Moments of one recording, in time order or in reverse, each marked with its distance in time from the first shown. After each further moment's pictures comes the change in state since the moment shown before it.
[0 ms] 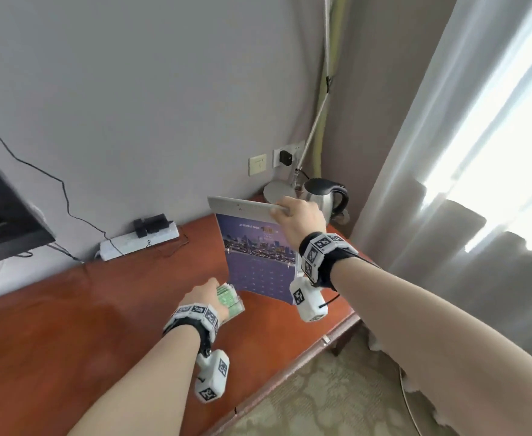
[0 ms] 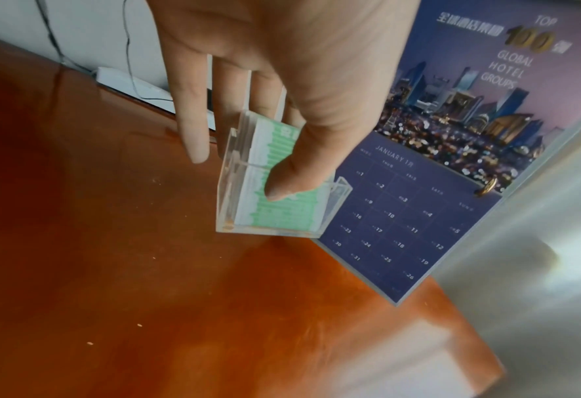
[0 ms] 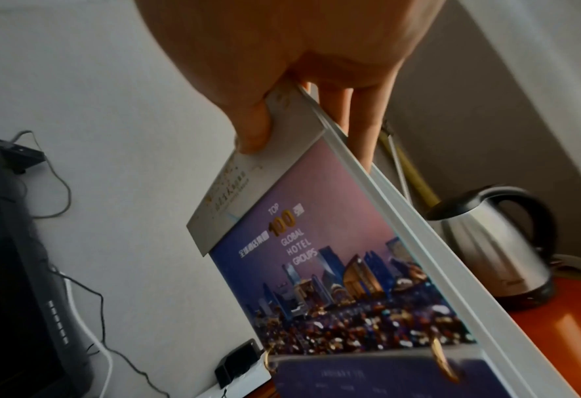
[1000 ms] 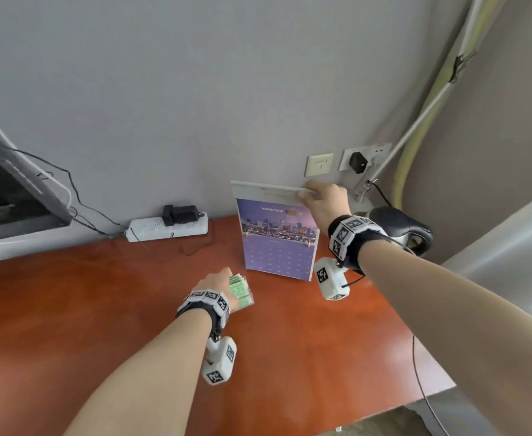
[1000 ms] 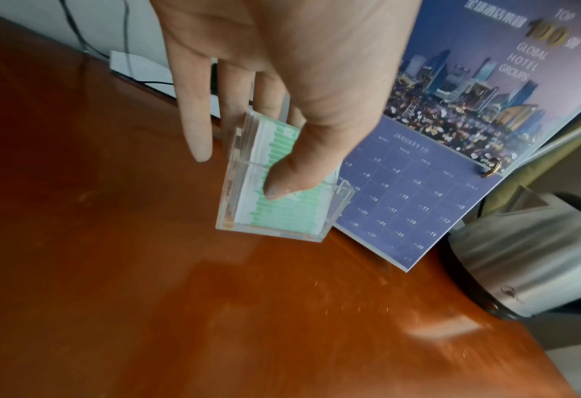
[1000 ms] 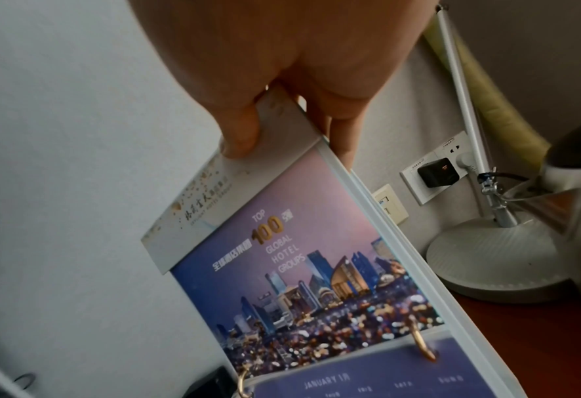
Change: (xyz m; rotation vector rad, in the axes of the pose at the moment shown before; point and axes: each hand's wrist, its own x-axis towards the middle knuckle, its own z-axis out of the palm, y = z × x) left_hand 0.151 0.033 -0.031 -0.093 -0.089 -0.250; right_hand 0.236 0.049 0.068 0.183 -0.199 -0.180
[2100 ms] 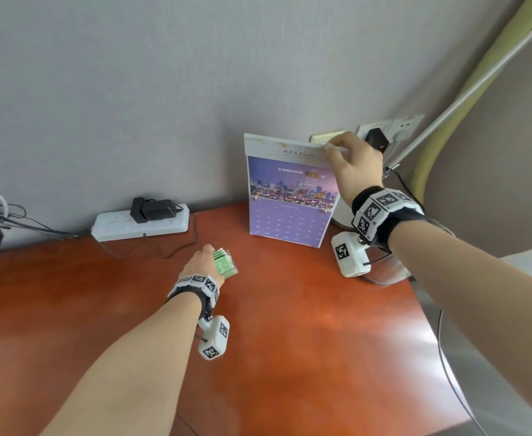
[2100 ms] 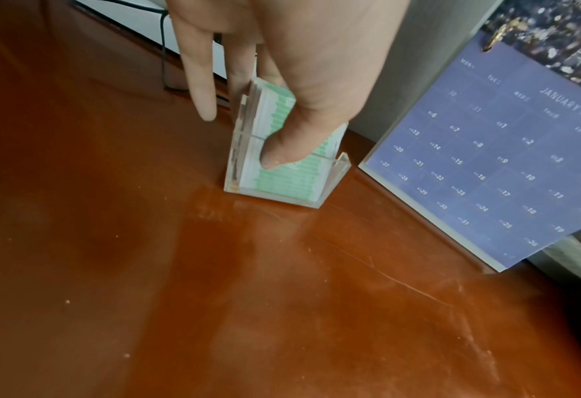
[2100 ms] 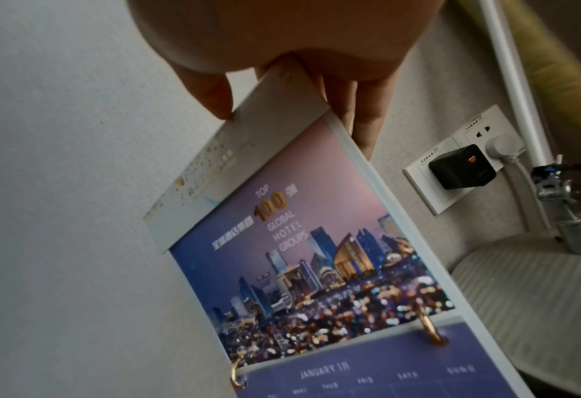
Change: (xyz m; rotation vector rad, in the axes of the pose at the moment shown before) left_hand 0.148 0.011 0.009 -0.056 0.088 -0.155; right_hand 0.129 0.081 0.003 0.083 0.121 0.038
